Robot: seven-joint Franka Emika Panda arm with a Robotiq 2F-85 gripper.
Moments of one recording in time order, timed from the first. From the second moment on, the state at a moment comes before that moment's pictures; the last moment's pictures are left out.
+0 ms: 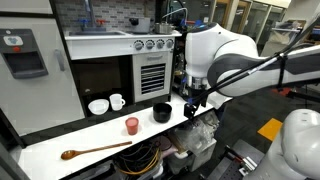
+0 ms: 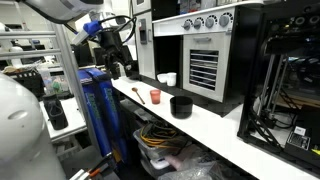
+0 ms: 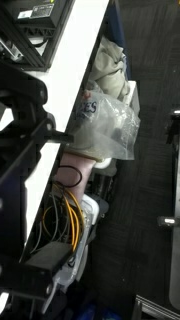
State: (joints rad) arm 0.13 -0.67 0.37 -2.61 -0.04 1.91 0.31
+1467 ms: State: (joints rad) arm 0.27 0.03 0.33 -2.04 -0.38 2.07 -0.12
